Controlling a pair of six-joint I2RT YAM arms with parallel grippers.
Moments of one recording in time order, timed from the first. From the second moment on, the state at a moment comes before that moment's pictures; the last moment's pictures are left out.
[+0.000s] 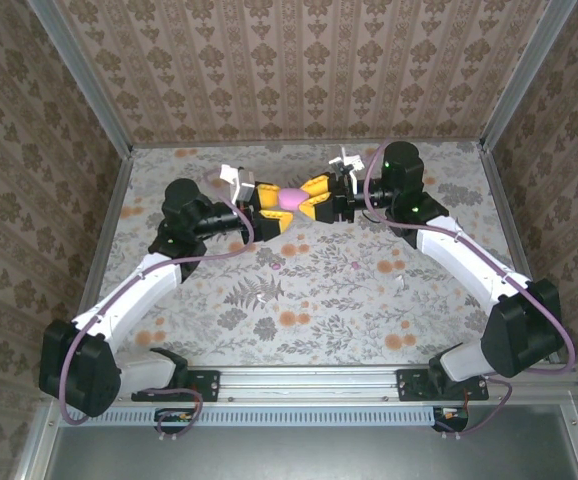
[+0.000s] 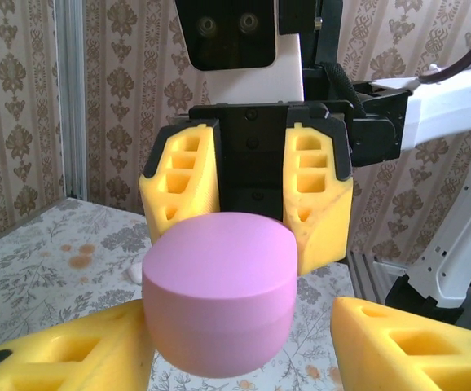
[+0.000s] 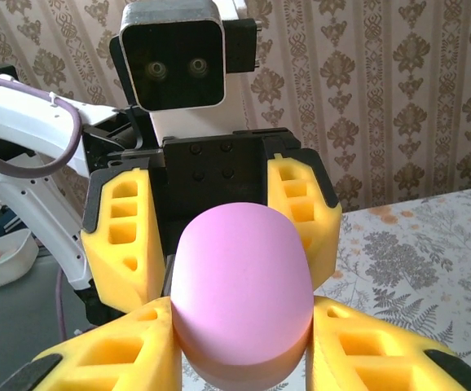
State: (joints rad) left arm -0.48 1.22 0.87 0.44 1.01 -0.24; right arm 0.39 1.44 1.17 0.18 -1.13 0.10
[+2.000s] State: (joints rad) left arm -0.50 1.23 0.88 0.43 1.00 -0.24; right arm 0.40 1.44 1.17 0.19 -1.13 0.05
